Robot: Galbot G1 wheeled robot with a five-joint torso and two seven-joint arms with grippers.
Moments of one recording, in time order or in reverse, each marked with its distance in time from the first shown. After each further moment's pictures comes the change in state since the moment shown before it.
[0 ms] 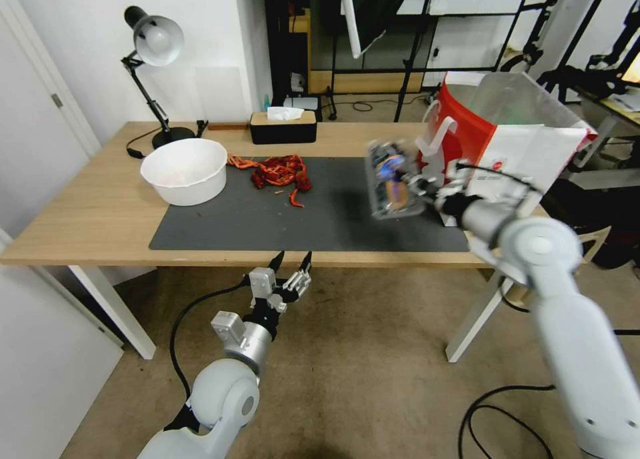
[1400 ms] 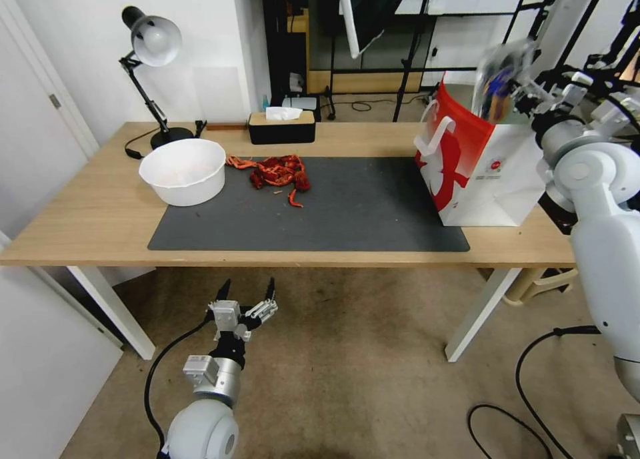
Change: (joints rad) left arm 0.177 -0.057 -0.152 0.050 0.199 -0.178 -0.041; right arm 0.319 -0.154 0.002 -0.299 -0.346 0.242 0.052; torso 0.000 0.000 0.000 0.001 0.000
